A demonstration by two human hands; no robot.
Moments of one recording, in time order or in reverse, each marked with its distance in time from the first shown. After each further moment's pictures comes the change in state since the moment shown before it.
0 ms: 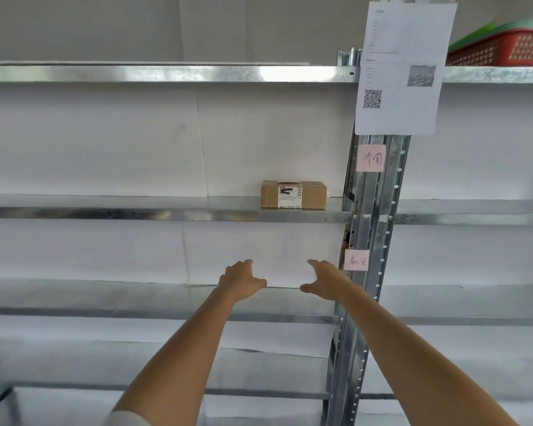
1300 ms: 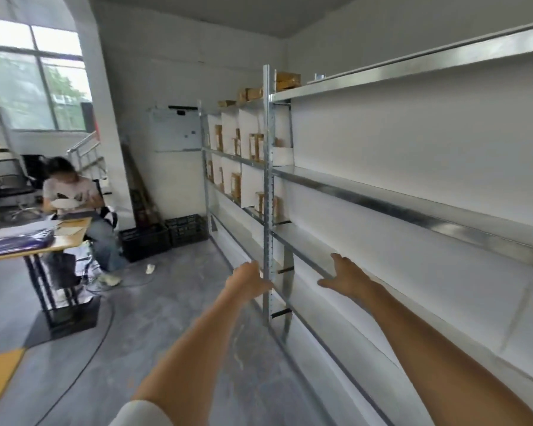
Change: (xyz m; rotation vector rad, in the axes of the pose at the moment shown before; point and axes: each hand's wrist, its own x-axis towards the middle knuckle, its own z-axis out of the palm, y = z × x) left_hand -0.199 -0.412 -0.237 -0.040 0.515 -0.945; right_hand 0.051 -0.524 0.202 0.101 -0.428 -0.863
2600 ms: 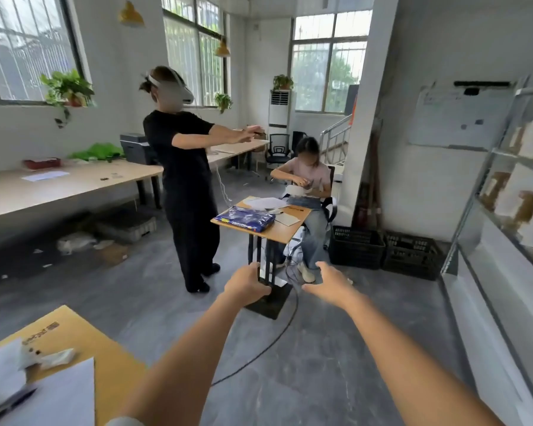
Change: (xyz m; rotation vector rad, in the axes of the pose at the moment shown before) left_hand 0.373 -0.537 -0.298 -0.118 0.499 -0.743; right_hand 0.543 -0.603 0.367 0.013 -0.530 -0.772
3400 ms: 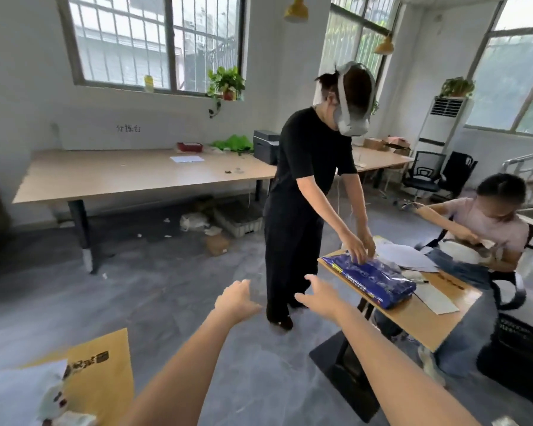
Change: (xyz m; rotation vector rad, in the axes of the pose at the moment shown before) left_hand 0.308 -0.255 -0.163 0.024 0.225 -0.493; right_hand 0.427 -0.275 0.153 -0.056 -0.392 -0.398
